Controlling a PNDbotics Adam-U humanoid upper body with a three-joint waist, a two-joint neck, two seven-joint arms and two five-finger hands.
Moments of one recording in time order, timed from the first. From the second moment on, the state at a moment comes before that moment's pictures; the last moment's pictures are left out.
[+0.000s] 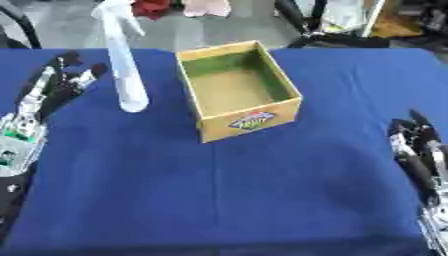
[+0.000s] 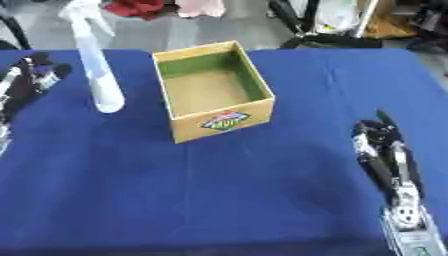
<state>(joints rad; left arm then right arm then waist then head) -0.51 0.44 0.02 -1.25 -0.11 0.07 -0.07 -0.14 -0.21 -0.07 -1.51 0.14 -0.19 -0.11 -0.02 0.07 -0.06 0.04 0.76</state>
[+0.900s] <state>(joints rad) -0.33 0.44 0.06 -1.52 -0.10 0.08 -0.06 -0.15 -0.21 -0.07 -1.51 0.13 -0.19 -0.11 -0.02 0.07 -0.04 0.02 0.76</state>
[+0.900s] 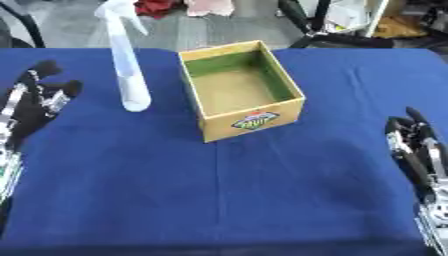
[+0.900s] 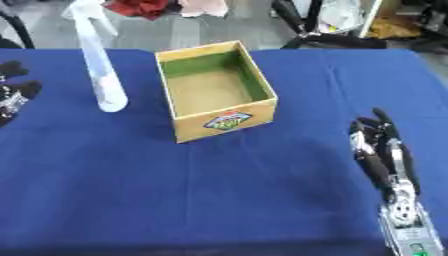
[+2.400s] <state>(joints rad) -0.71 0.45 -0.01 -0.82 -0.19 -0.05 0.00 -0.17 -0.21 -0.02 -1.49 0.11 -0.20 -0.06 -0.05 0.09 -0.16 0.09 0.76</state>
